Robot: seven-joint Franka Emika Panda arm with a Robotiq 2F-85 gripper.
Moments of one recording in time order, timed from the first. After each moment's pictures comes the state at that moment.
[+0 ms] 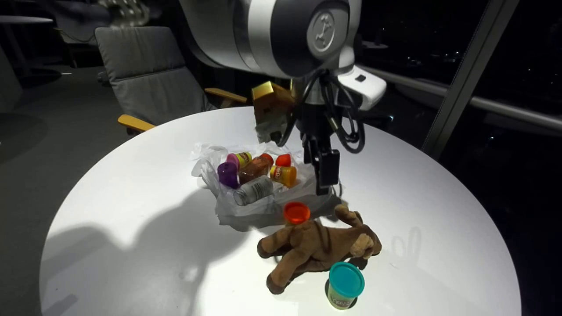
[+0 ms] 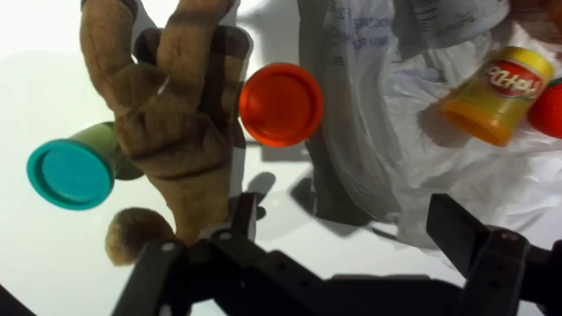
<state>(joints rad) 0.07 0.48 -0.25 -2.09 0.07 2.70 0.72</state>
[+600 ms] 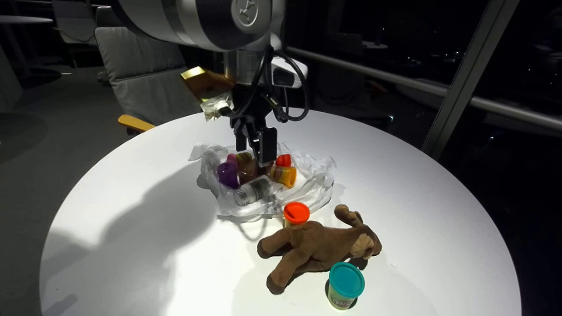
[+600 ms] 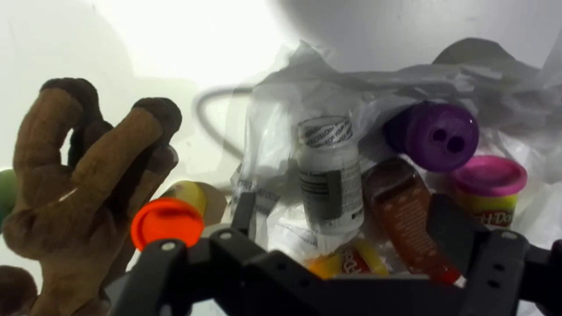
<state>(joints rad) 0.11 0.42 -0.09 -2.13 0.05 2.57 0.51</state>
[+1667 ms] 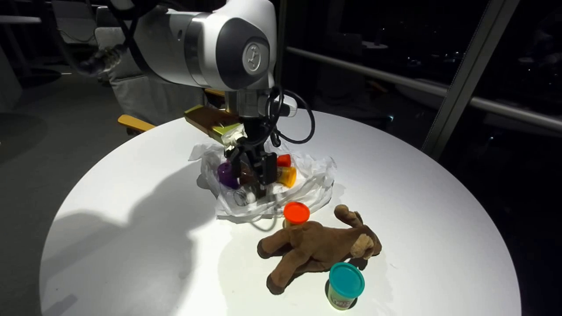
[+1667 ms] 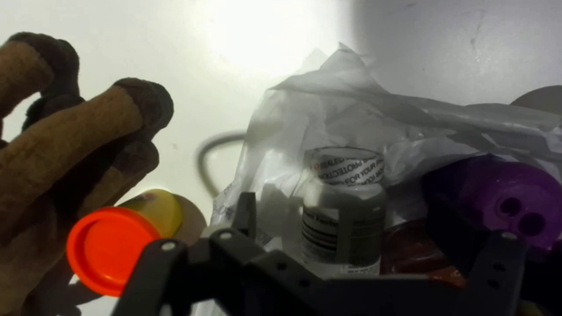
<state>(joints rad) 0.13 0.61 -0.09 -1.99 -0.03 2.51 0.43</state>
